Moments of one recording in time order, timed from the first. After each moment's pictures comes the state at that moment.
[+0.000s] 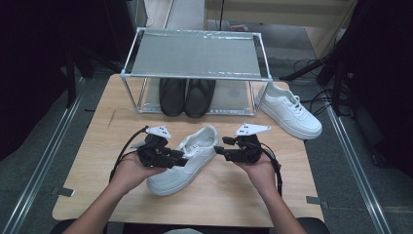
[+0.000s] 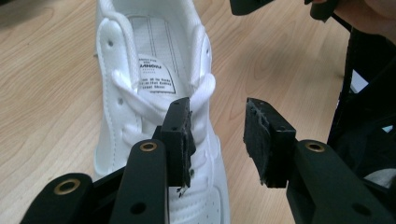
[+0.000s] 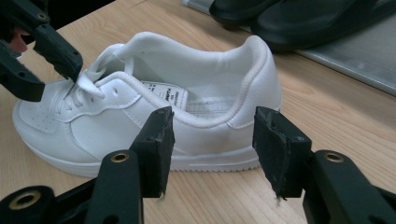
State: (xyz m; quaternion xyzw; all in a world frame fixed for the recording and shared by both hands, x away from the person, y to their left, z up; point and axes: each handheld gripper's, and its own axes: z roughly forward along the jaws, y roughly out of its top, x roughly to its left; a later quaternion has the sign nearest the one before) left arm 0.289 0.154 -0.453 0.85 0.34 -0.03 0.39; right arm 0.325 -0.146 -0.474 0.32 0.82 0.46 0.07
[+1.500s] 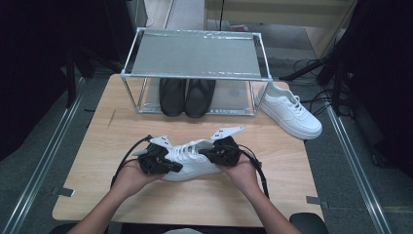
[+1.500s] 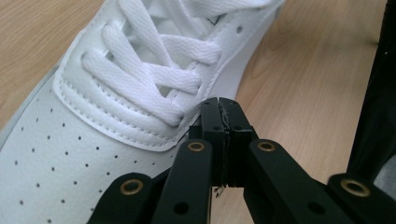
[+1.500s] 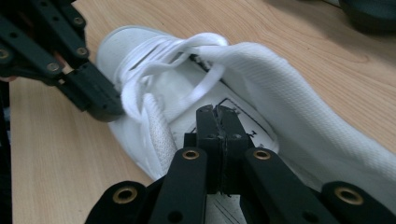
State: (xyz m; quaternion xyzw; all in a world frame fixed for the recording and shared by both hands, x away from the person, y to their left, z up) left arm 0.288 0.155 -0.488 0.88 0.33 -0.04 0.35; right arm 0.321 -0.092 -0.488 0.29 0.86 0.42 0.01
